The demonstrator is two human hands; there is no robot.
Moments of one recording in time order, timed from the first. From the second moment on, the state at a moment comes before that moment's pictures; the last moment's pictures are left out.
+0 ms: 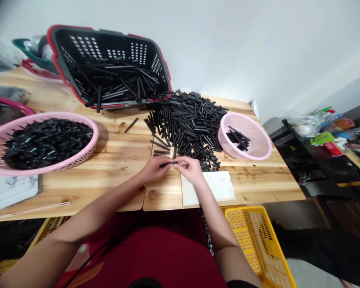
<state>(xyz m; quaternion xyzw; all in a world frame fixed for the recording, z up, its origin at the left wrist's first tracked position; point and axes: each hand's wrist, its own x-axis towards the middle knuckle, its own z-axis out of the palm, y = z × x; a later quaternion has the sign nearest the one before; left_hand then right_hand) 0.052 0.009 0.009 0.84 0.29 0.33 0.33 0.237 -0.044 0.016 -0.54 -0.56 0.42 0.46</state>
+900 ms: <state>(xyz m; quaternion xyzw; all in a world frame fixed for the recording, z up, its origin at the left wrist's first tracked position) 0.069 0.017 -0.006 0.83 0.33 0.30 0.34 0.300 -0.091 0.015 -0.62 -0.42 0.27 0.60</state>
